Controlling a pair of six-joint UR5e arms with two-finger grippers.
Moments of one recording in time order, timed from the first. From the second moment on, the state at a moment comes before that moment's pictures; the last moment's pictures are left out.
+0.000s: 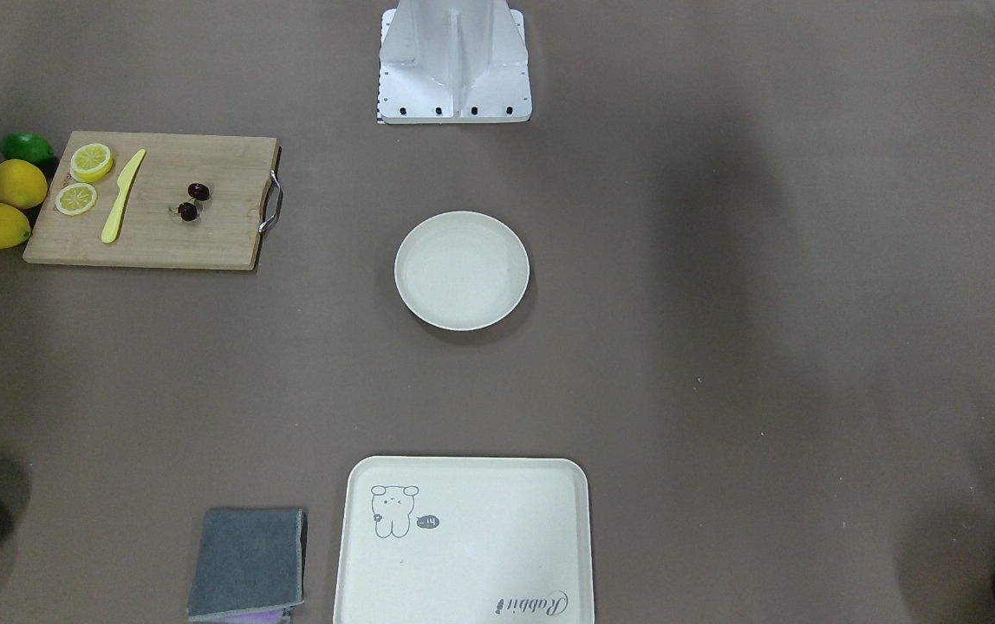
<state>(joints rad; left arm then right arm) -1.45 -1.43 -1.87 -1.68 -2.31 0.02 1.45 -1.56 1.90 -1.69 2.32 0.12</state>
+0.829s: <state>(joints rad) -1.45 -1.42 -1.88 -1.68 -2.31 0.01 0.98 -1.55 2.14 -1.61 2.27 0.82</state>
